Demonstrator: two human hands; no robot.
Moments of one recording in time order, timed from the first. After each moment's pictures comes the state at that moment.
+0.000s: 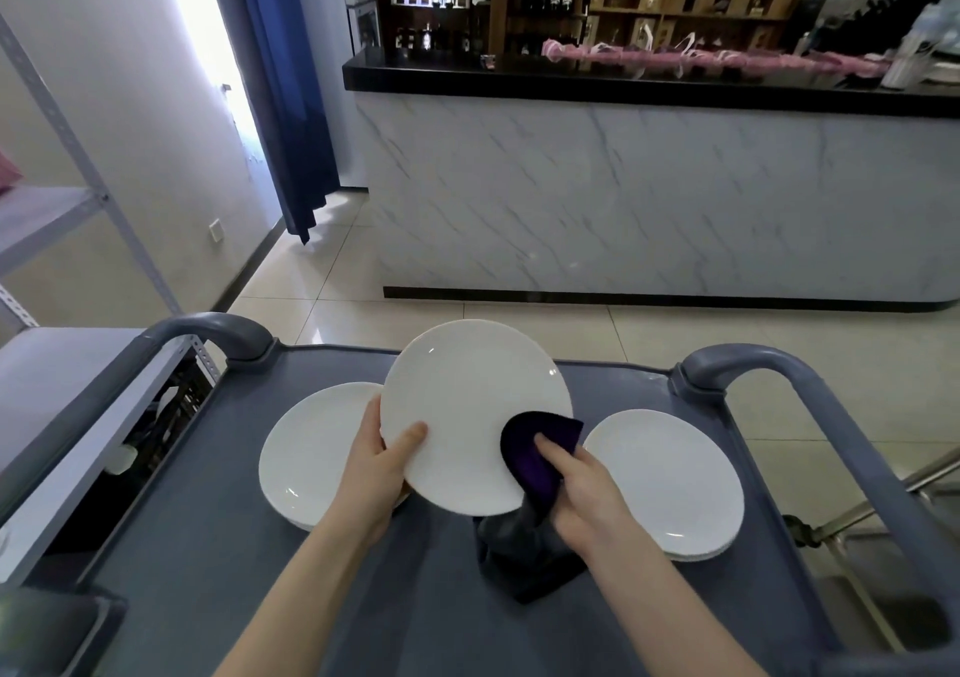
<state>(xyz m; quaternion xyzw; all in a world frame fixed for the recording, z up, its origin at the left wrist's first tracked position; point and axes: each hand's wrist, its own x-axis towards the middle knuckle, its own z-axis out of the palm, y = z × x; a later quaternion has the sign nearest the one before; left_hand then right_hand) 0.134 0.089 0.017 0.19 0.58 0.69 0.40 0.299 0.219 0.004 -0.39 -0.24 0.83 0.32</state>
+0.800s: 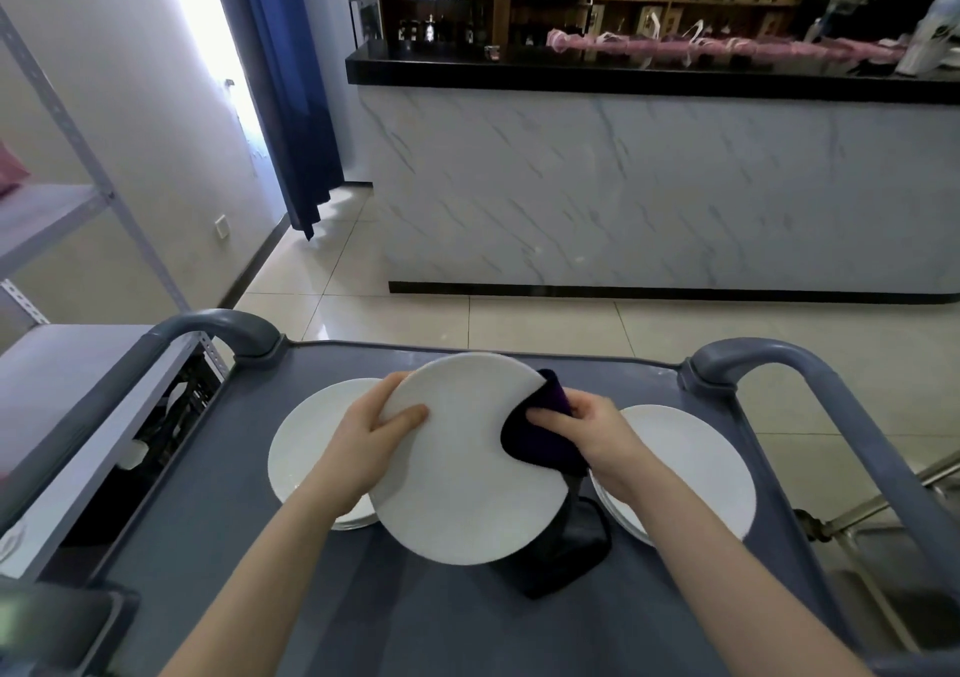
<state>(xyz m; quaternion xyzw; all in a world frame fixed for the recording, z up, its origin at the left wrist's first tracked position) 0.105 0.082 0.047 0.36 0.67 0.57 0.32 0.303 0.257 0.039 -0.32 -0.60 0.71 0.19</state>
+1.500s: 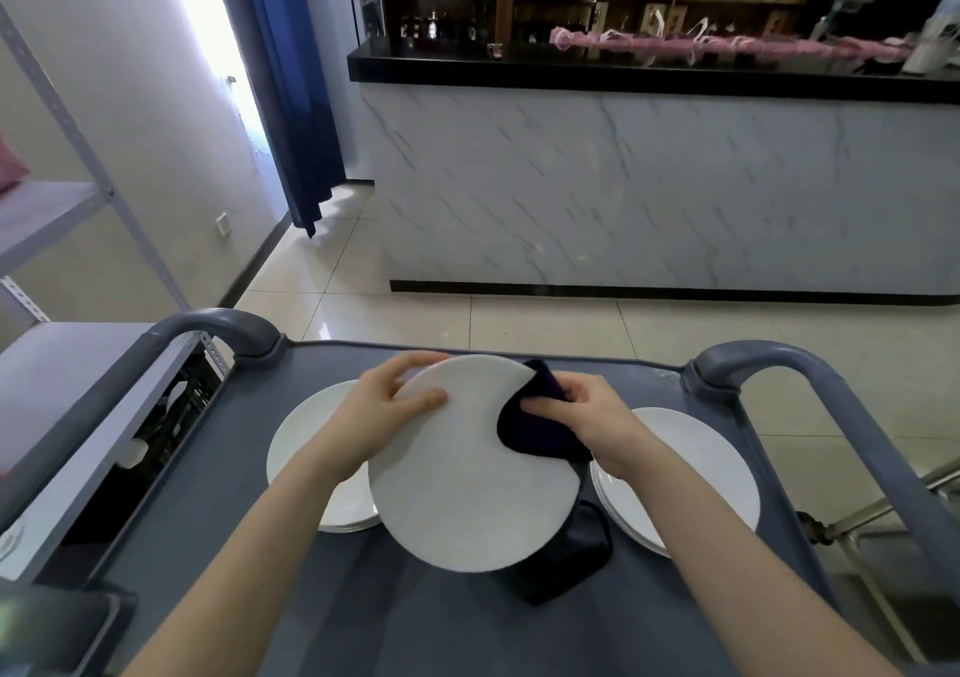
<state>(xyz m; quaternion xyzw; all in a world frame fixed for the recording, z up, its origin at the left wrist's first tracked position) 0.091 0.104 0.072 0.38 0.68 0.51 0.36 0.288 0.272 0.053 -0.30 -0.64 0.68 0.16</state>
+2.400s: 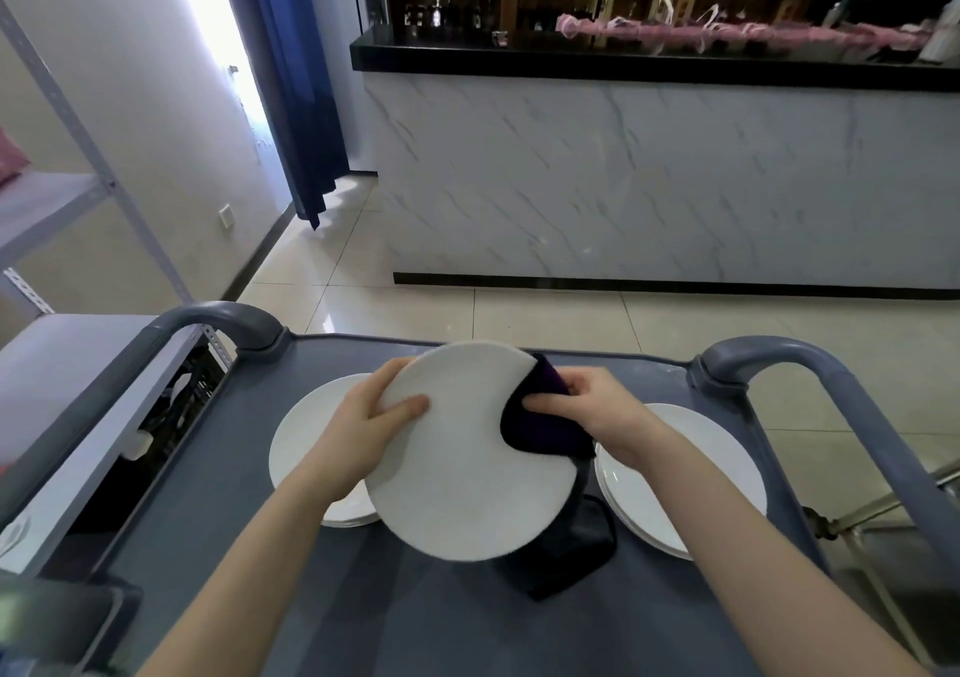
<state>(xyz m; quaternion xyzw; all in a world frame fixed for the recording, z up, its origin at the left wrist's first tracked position) 0.092 0.088 0.052 0.37 0.68 0.55 0.32 0.287 0.278 0.060 -0.30 -0.68 0.66 0.12</state>
